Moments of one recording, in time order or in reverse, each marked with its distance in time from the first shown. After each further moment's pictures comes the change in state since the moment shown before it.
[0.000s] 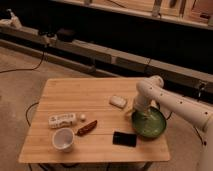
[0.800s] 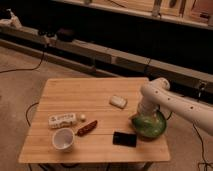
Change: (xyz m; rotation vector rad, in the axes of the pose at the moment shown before) arm -0.034 0.030 -0.026 -0.031 -0.001 0.045
